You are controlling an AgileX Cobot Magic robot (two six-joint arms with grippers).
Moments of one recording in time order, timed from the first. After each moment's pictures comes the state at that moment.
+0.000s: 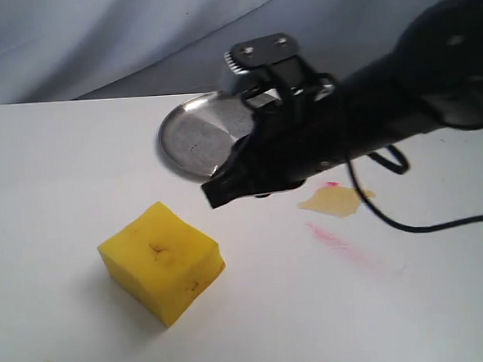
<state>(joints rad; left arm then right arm) -0.07 0.00 0.00 -0.07 0.21 0.17 0.76 1.61 -1.09 0.78 0.54 -0.71</state>
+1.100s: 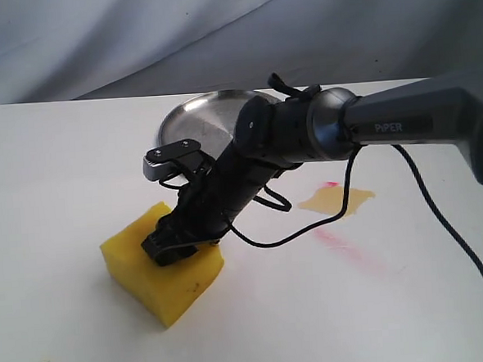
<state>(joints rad) -0.07 0.00 0.00 -0.07 0.21 0.17 0.82 2.19 -1.48 0.72 0.68 -0.63</state>
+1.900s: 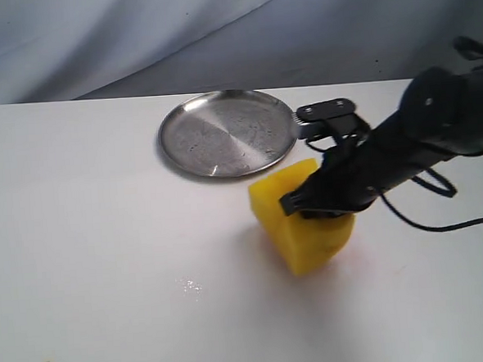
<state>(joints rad) -0.07 0.00 0.00 -0.07 0.21 0.17 0.53 1.78 -0.99 0.55 0.47 -0.49</state>
